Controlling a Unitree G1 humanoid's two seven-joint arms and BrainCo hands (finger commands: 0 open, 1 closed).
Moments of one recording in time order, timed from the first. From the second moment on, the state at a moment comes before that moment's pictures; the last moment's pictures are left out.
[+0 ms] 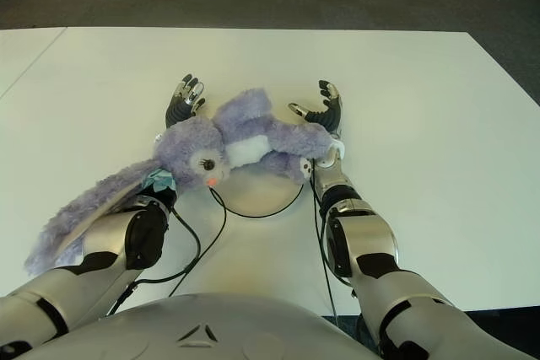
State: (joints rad) left arm -0.63 -0.05 0.37 1.22 -0.12 -0.50 -0.14; right arm -0.62 -0.12 -0.06 1.22 -0.21 -0.57 -0.46
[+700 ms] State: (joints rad) left arm -0.63 -0.05 0.37 1.22 -0.12 -0.50 -0.14; right arm -0.62 -0.12 -0.07 1.22 -0.21 -0.57 -0.46
